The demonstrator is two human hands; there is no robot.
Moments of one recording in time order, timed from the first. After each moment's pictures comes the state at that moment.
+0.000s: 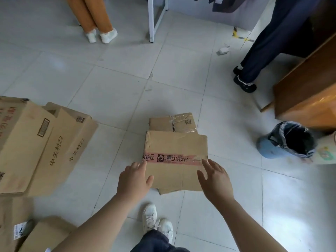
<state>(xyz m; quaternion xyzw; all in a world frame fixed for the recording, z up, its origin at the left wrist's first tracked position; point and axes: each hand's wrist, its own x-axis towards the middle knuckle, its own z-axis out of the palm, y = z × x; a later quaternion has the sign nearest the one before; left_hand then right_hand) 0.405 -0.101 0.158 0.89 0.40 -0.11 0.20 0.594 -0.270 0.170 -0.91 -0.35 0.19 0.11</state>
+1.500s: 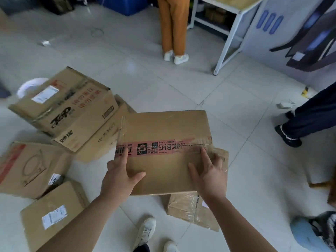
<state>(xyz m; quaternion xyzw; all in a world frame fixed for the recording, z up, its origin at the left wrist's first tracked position) 0.323 -0.094 0.261 0.65 0.69 0.07 0.31 0.564 -0.145 0.253 -0.83 -0.49 0.18 0.18</state>
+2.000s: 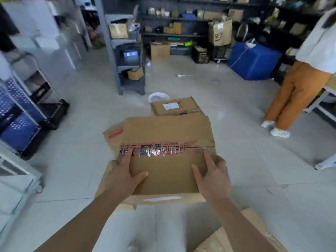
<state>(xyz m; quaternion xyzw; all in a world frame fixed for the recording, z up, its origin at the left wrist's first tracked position) 0.159 -0.272 0.376 0.37 0.87 0.24 0.21 0.379 -0.147 0.366 -0.58 -0.79 0.15 0.17</state>
